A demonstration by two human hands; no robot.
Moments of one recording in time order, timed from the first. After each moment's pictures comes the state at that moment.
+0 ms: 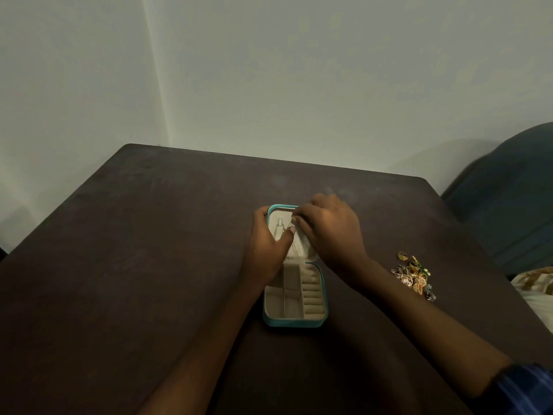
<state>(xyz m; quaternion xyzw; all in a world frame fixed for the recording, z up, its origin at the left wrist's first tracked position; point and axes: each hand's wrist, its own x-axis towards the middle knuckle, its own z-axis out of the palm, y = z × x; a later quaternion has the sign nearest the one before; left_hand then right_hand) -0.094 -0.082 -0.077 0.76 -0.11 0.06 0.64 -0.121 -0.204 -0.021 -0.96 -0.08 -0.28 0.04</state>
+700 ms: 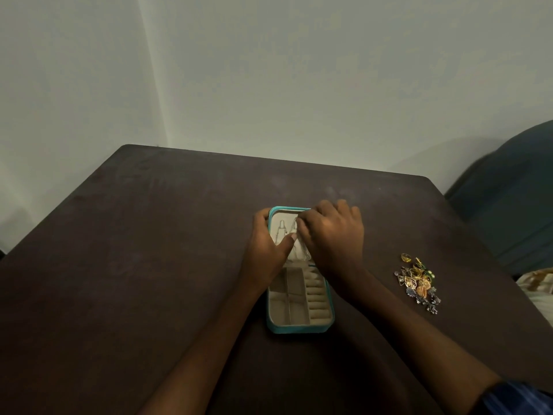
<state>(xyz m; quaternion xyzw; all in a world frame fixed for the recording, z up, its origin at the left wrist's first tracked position) -0.095 -0.081 -0.078 0.72 -0.14 0.02 0.68 -0.118 -0.207 -0.046 -0.92 -0.03 -0.38 -0.06</state>
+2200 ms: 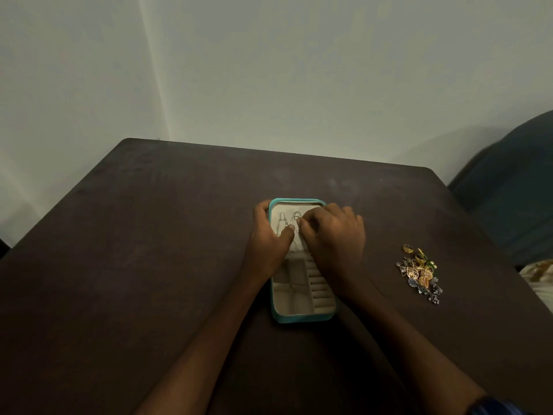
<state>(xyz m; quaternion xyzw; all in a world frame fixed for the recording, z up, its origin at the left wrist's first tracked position) -0.092 -0.084 -0.084 0.71 -0.12 0.02 0.69 -0.128 -0.201 -0.062 -0.92 0.05 -0.37 0.08</state>
